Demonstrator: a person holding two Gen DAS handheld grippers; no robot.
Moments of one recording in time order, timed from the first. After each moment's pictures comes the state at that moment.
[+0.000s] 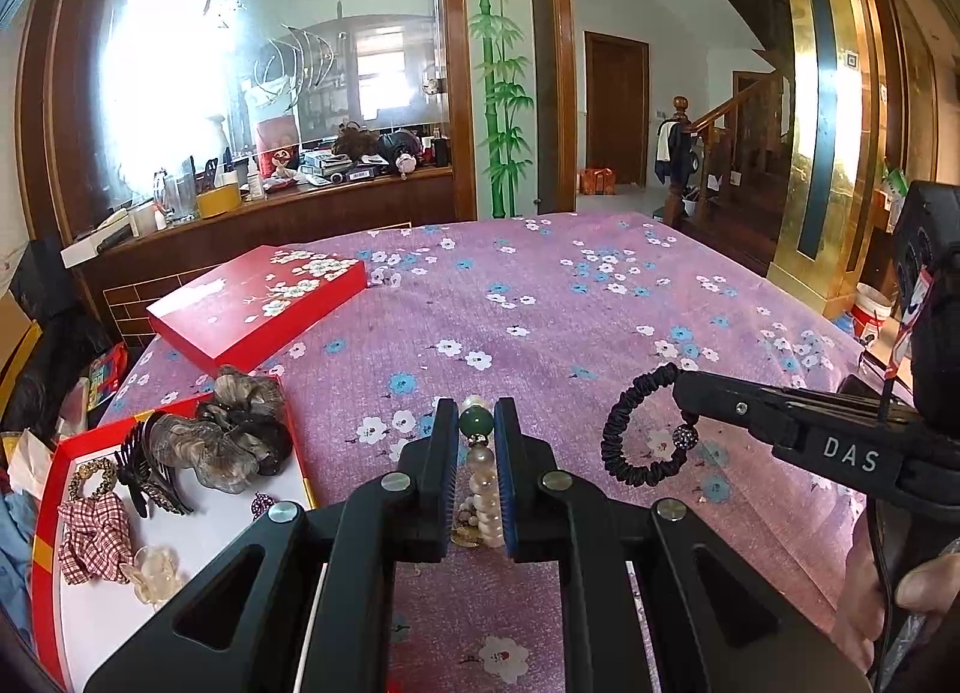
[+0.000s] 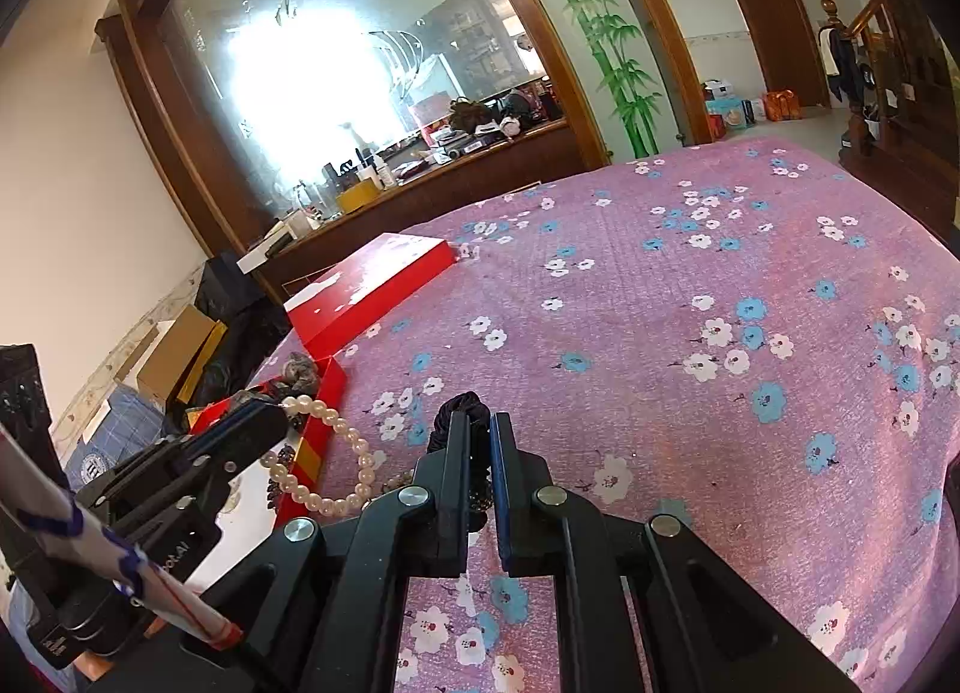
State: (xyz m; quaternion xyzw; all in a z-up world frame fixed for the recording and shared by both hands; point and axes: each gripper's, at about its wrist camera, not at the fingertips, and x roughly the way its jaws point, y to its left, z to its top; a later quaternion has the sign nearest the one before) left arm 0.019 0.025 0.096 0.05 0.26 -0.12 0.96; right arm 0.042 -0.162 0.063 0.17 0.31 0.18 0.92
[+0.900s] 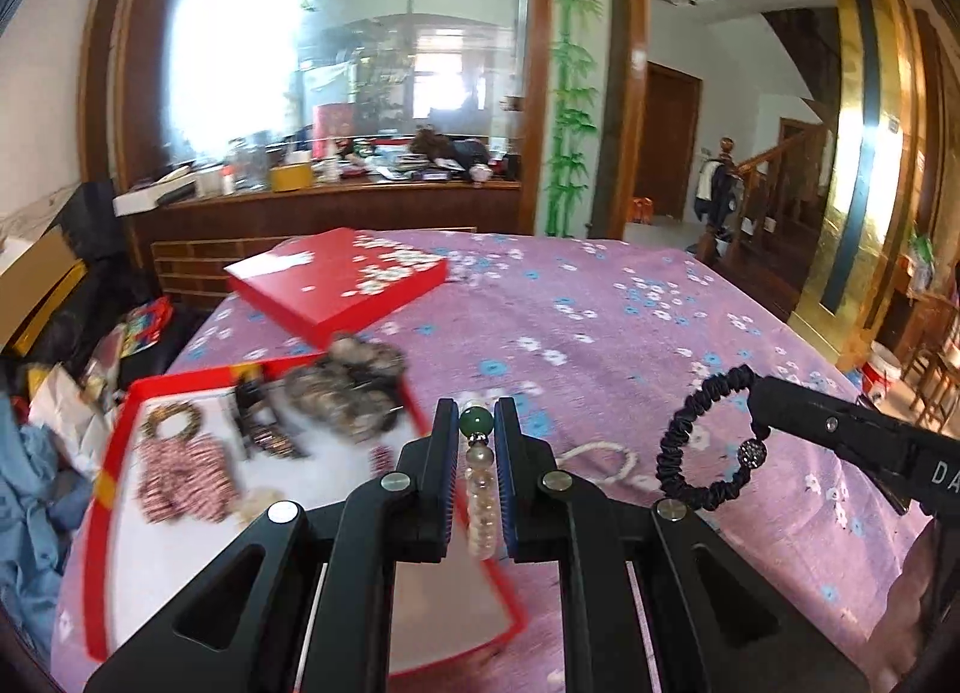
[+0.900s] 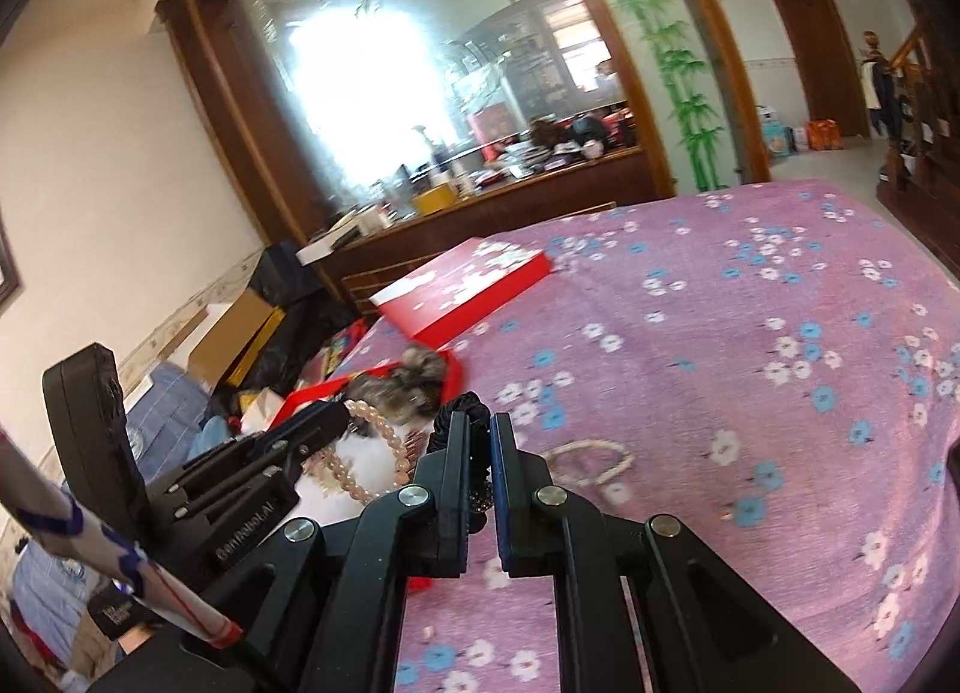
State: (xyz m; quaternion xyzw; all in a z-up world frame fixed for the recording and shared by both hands) left arm -0.030 0.111 0.121 -0.01 0.26 -0.07 0.96; right arm -0.020 -0.095 0.118 0.15 0.29 0.23 0.92
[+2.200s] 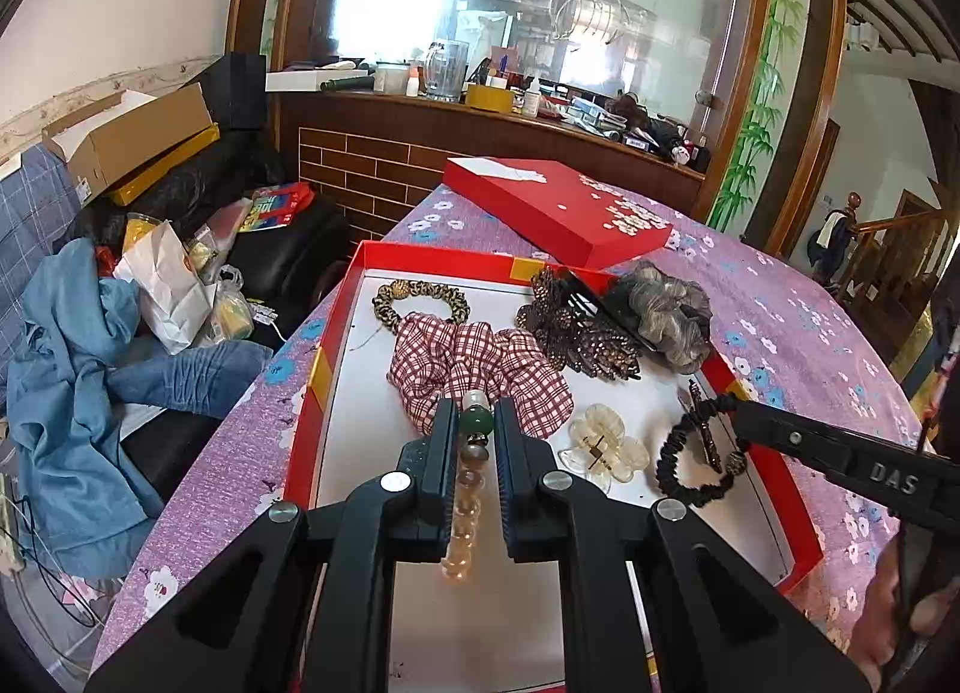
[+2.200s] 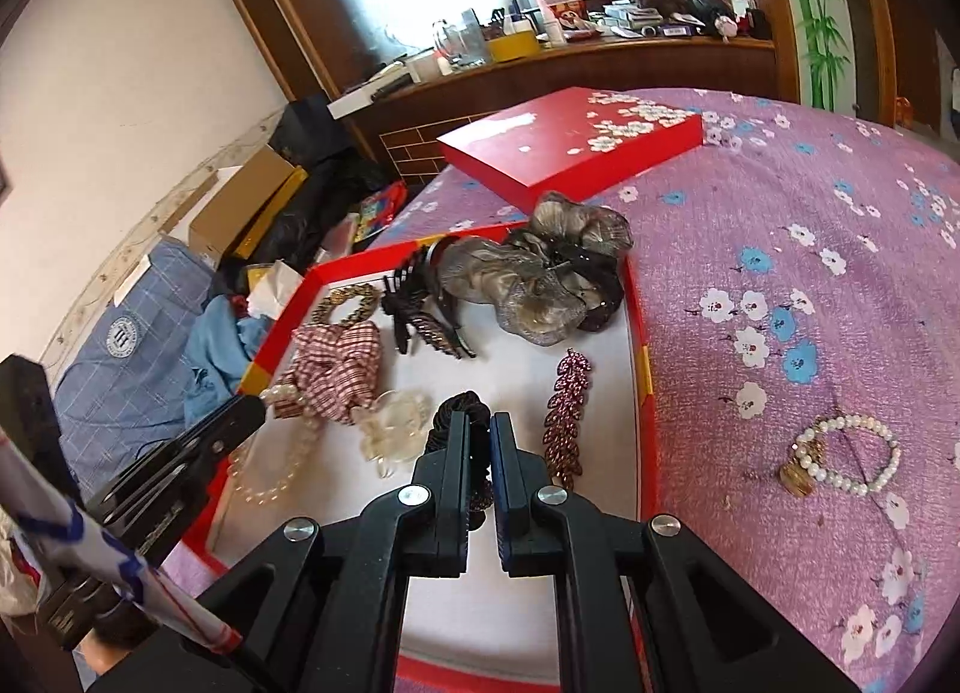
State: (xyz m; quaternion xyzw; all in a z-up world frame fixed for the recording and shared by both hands) left arm -0.032 0.282 0.058 -0.11 0.31 0.07 0.94; right arm 0.059 0.079 0.049 0.07 0.41 0.28 0.86
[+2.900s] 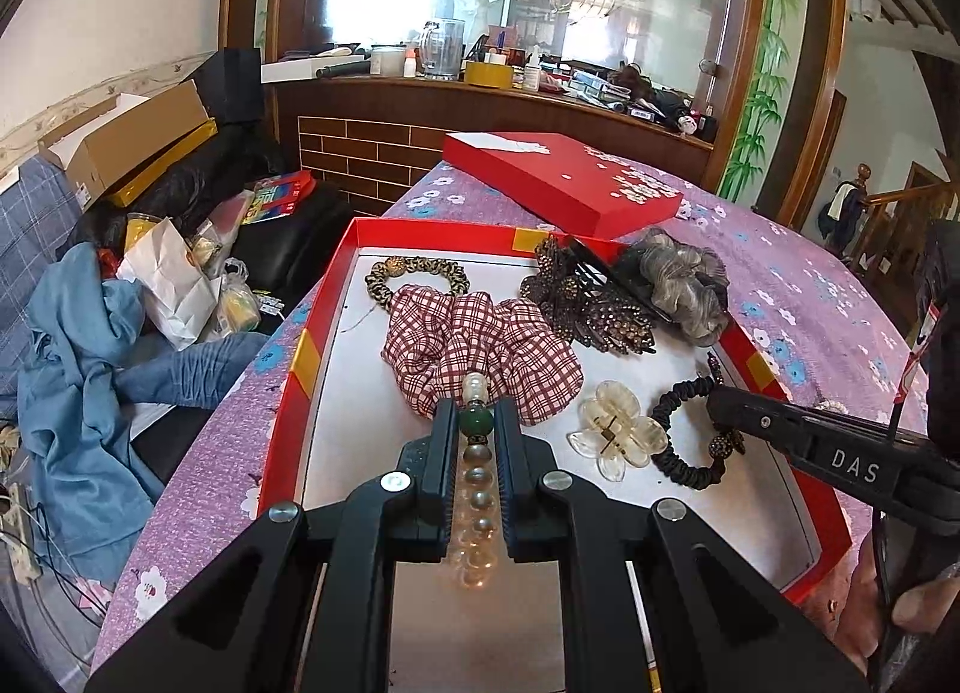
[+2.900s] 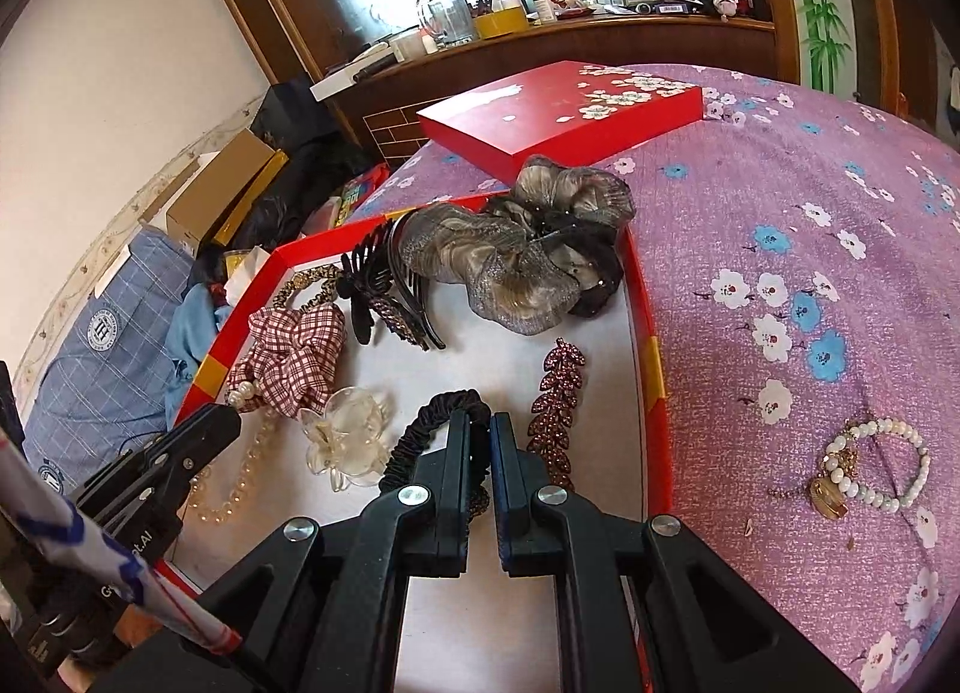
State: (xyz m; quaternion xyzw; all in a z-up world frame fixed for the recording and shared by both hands) left arm -0.022 0.276 0.047 -0.09 0.34 0.07 0.93; right arm 0.075 0.091 0.027 0.06 0.43 0.27 0.86
